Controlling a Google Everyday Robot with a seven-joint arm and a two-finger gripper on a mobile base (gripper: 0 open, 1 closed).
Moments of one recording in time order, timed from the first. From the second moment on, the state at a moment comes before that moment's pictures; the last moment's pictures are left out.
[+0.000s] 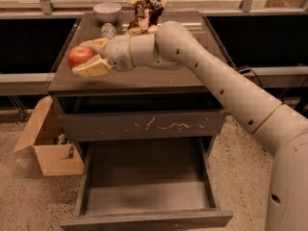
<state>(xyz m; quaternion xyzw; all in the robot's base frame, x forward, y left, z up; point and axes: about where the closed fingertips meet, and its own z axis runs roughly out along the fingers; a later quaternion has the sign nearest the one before) 0.657 0.179 0.906 -0.57 0.51 0.36 0.53</state>
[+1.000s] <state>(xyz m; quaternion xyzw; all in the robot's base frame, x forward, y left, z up) 0.586 0.152 0.899 -0.64 0.52 0.35 0.45</state>
